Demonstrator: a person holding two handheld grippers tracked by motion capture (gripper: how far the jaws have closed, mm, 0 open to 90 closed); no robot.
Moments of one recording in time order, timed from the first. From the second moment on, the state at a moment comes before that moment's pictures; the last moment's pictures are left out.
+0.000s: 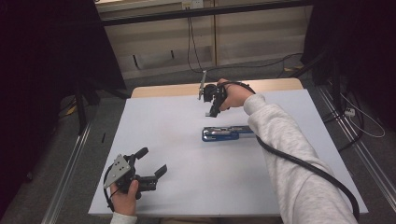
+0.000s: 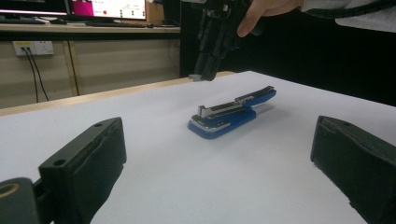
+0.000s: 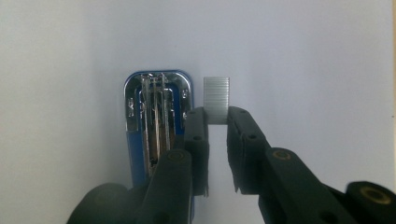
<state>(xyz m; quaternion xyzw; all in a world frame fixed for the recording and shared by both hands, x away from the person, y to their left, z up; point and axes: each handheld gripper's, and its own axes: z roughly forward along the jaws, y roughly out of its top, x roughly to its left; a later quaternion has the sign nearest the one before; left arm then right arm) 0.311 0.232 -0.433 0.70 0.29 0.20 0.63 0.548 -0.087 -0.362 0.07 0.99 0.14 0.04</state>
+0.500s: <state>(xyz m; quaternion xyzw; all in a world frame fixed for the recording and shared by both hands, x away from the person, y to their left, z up) 0.309 0.234 -0.433 0.70 0.28 0.21 0.62 0.544 -0.090 -0.363 0.08 0.98 0.16 0.03</state>
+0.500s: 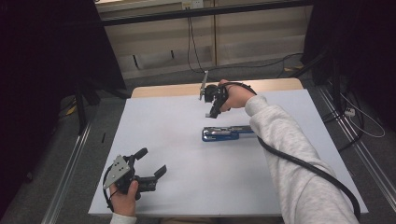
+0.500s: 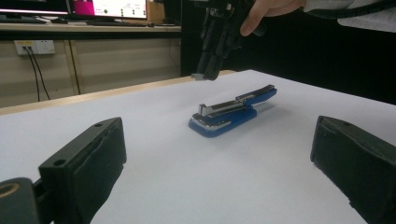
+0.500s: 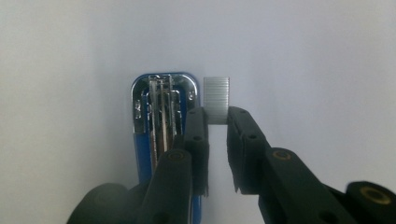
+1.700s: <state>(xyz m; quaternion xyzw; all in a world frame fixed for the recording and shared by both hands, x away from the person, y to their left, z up) 0.310 0.234 -0.433 0.70 0.28 0.21 0.62 0.525 -0.085 -0.362 0.07 0.98 0.16 0.01</state>
